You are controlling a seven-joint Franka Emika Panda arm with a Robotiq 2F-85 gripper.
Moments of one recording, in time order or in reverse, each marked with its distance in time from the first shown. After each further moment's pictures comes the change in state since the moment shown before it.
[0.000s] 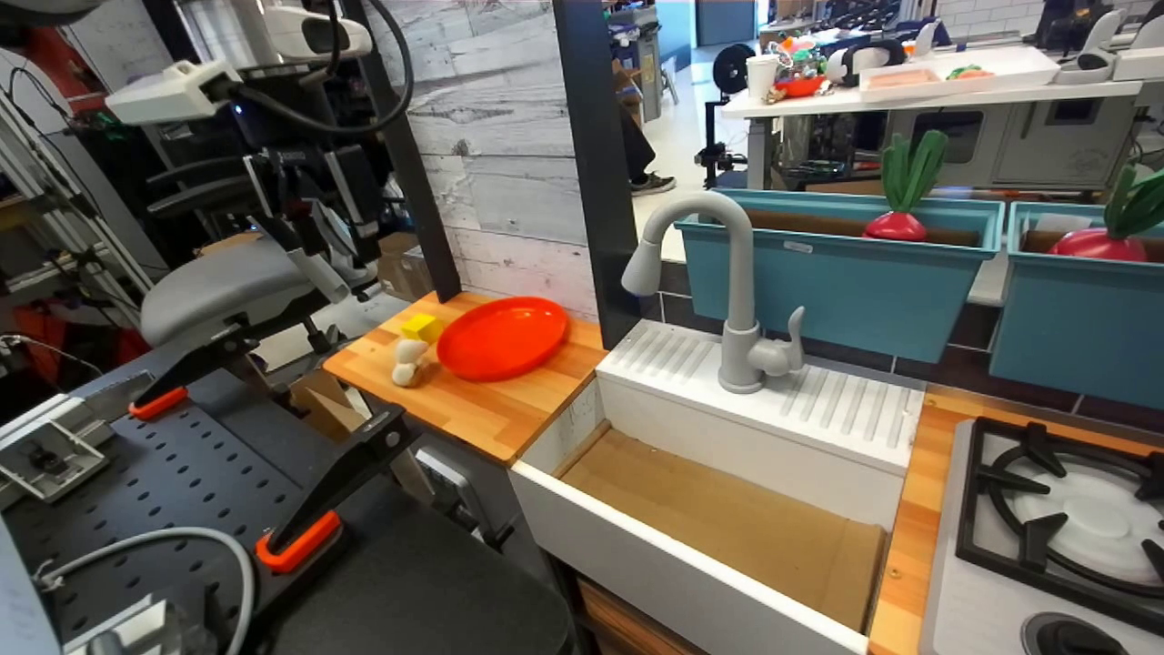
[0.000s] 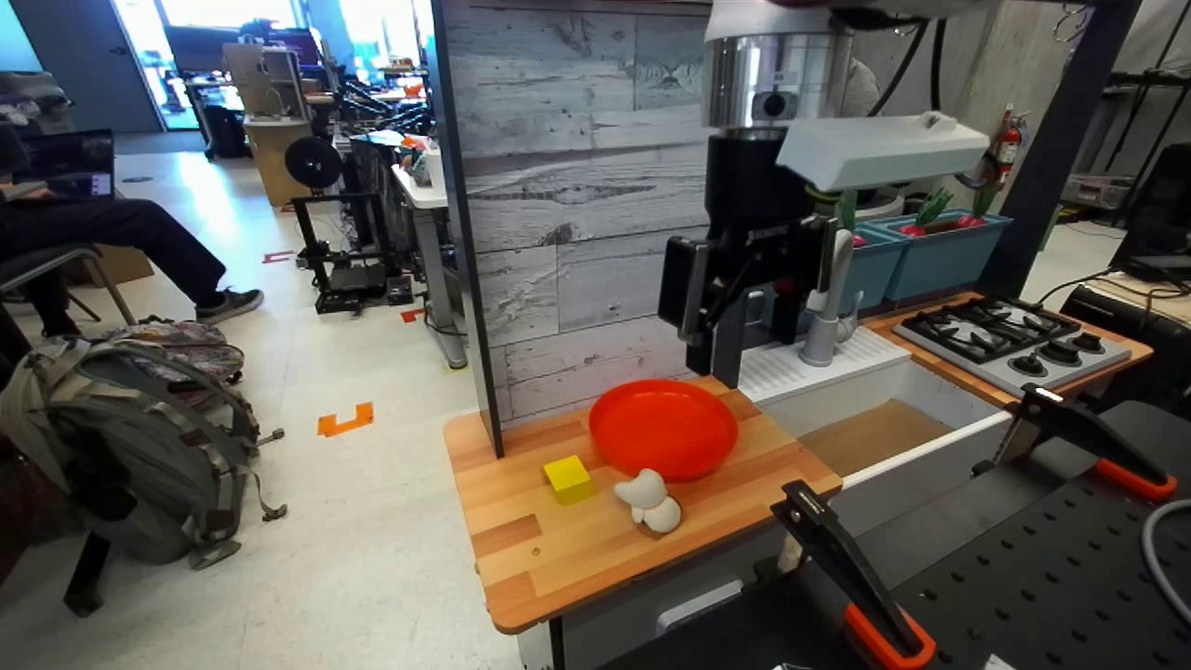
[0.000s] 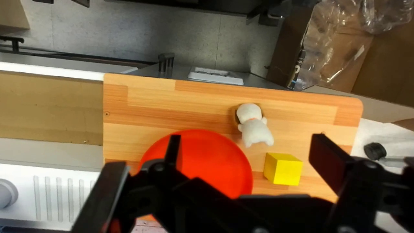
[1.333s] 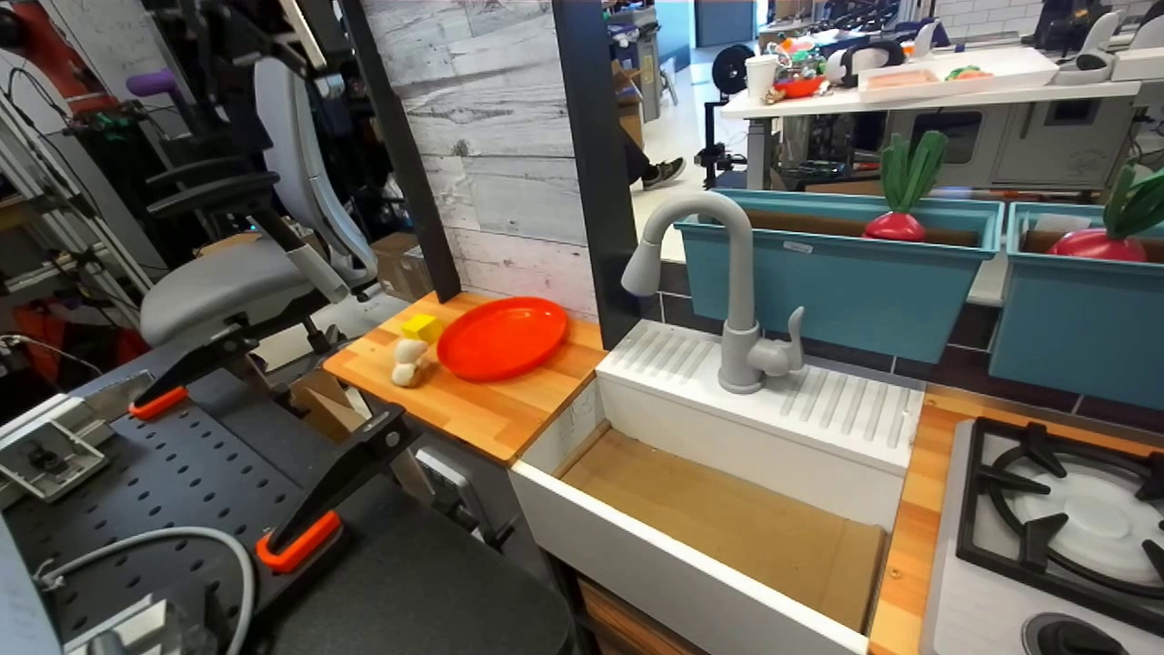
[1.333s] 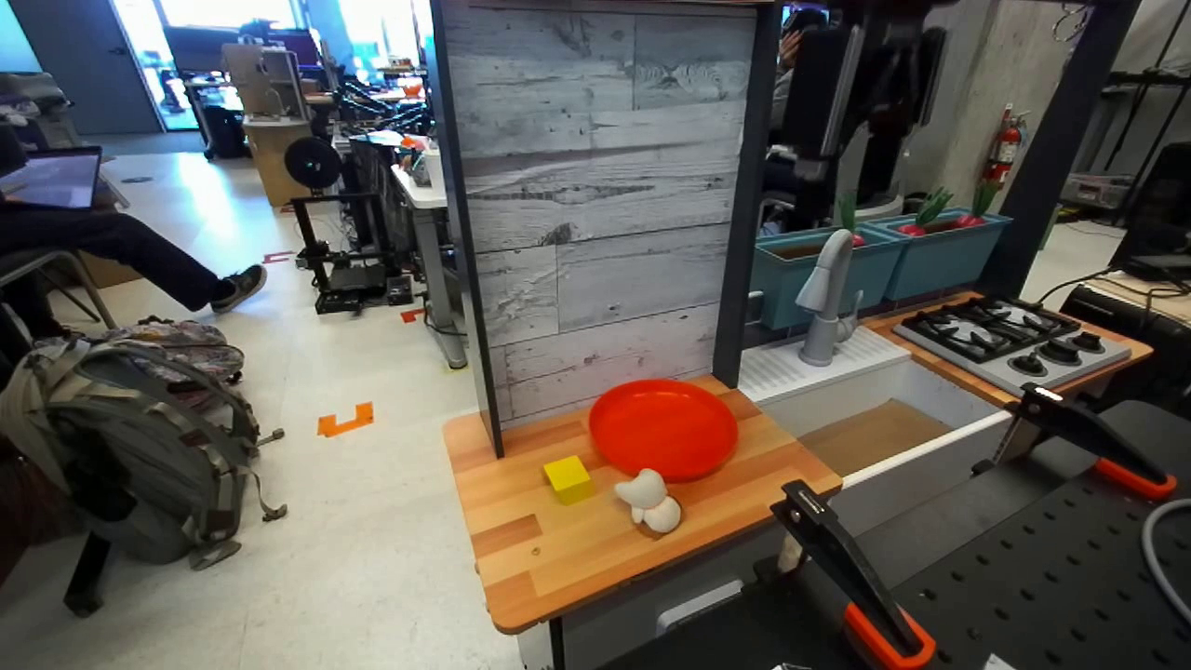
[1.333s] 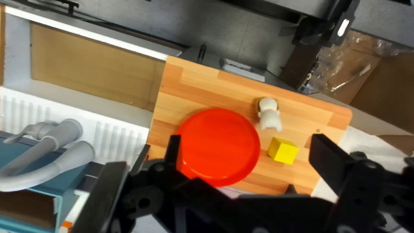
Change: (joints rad) arm -0.044 -0.373 -0.044 -0.126 -0.029 -0.176 -0.254
